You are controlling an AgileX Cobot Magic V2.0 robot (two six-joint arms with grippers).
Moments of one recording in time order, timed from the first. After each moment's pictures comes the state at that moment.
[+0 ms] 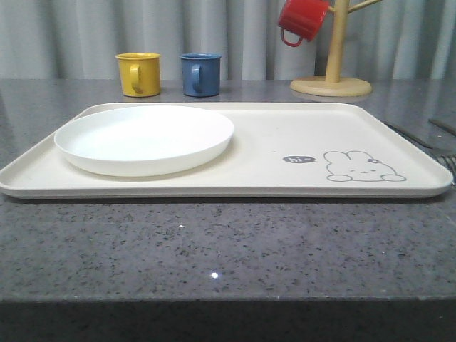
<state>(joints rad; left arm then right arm) -0.08 0.18 -0.36 -0.06 0.41 0.18 0.02 0.30 -0.49 0.08 0.36 -0.02</state>
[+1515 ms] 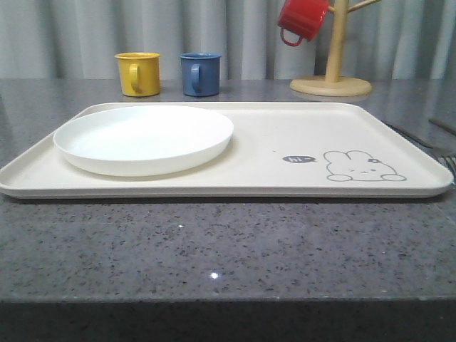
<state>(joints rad) -0.08 0.12 -0.34 -0.06 0.39 0.17 0.02 1.00 -0.88 0.14 0.76 -0.02</state>
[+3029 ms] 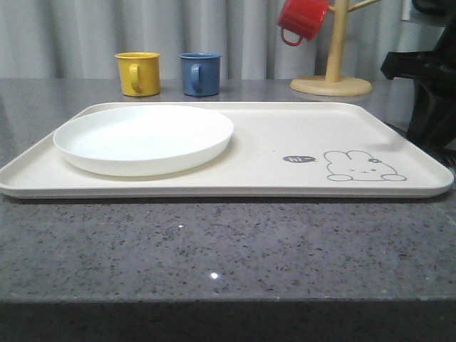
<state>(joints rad) -0.08 0.12 -0.34 -0.06 0.39 0.17 0.07 1.62 -1.16 0.21 0.77 -0.02</state>
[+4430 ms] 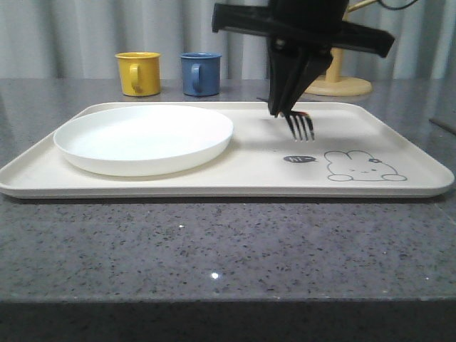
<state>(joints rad) -0.08 0.12 -0.34 -0.06 0.39 0.17 0.52 1.82 -1.57 0.04 1.00 0.52</state>
